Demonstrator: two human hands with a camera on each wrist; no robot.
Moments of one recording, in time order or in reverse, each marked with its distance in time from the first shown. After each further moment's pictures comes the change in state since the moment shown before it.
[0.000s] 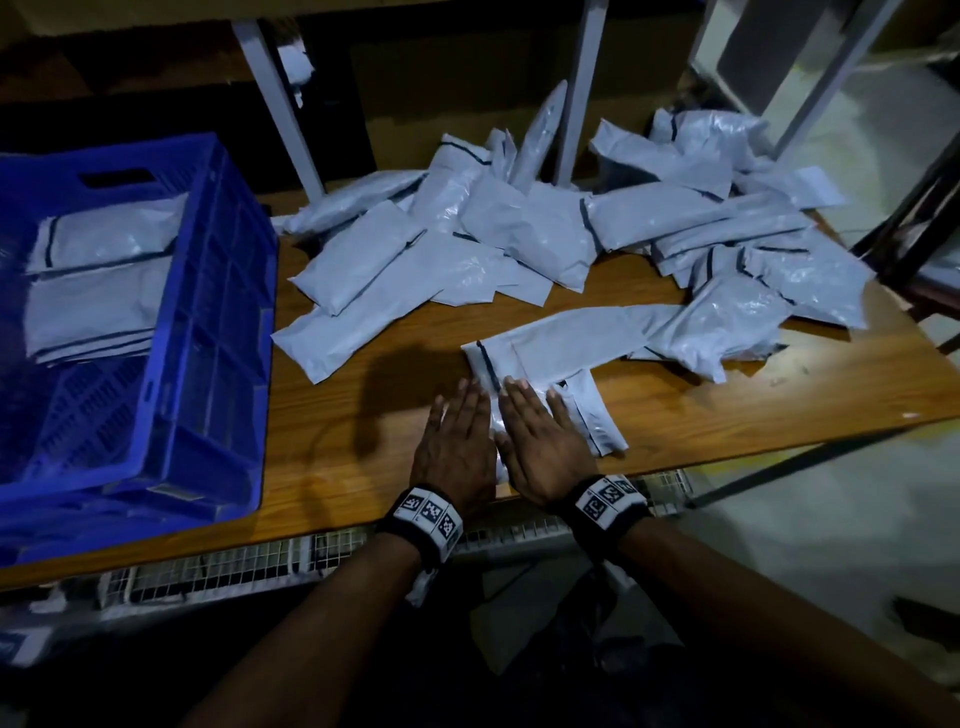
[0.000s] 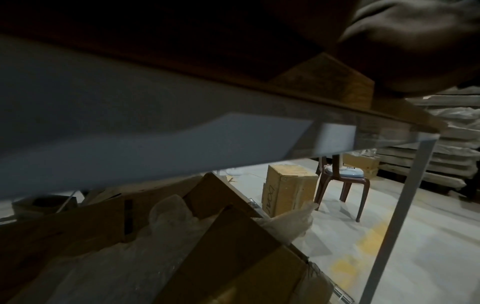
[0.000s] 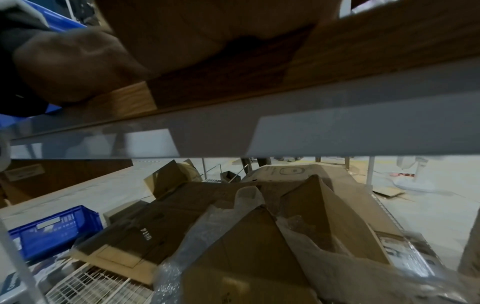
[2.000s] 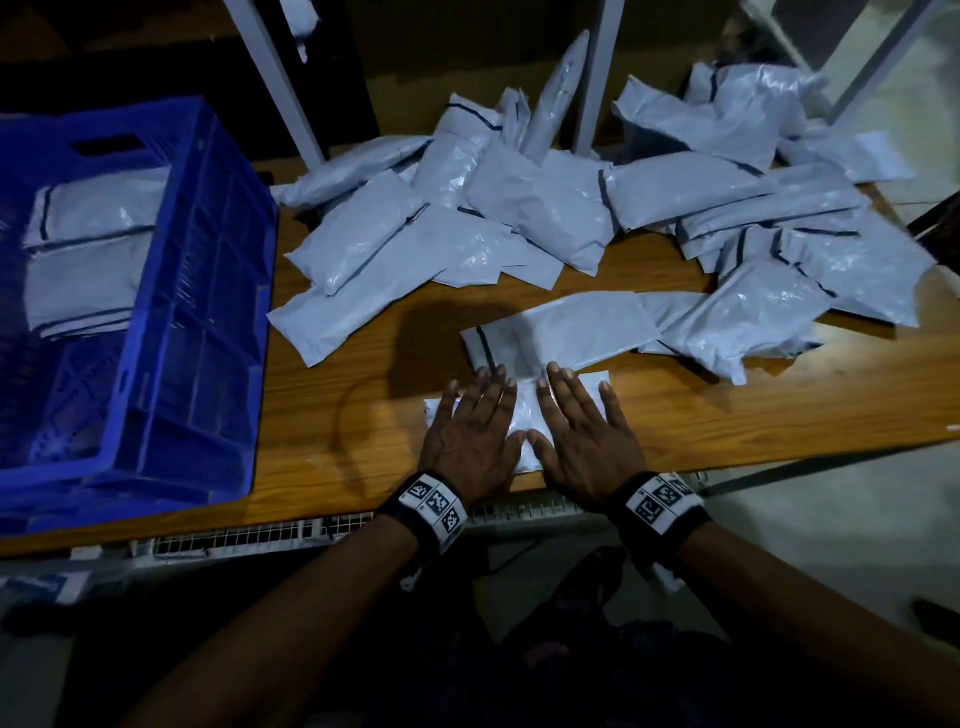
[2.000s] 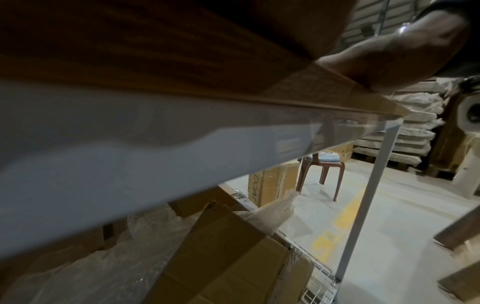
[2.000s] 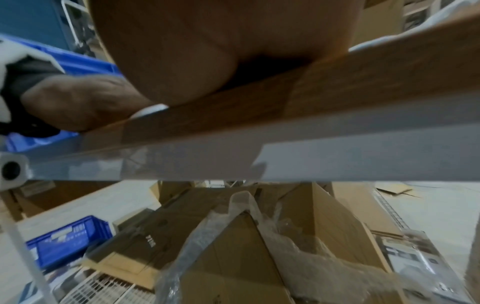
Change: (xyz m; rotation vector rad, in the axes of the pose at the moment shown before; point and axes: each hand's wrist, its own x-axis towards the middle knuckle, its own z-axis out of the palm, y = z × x) left_hand 0.014 0.014 0.008 0.050 0.018 0.061; right_hand -0.021 0.053 -0.006 -0.135 -0.071 0.055
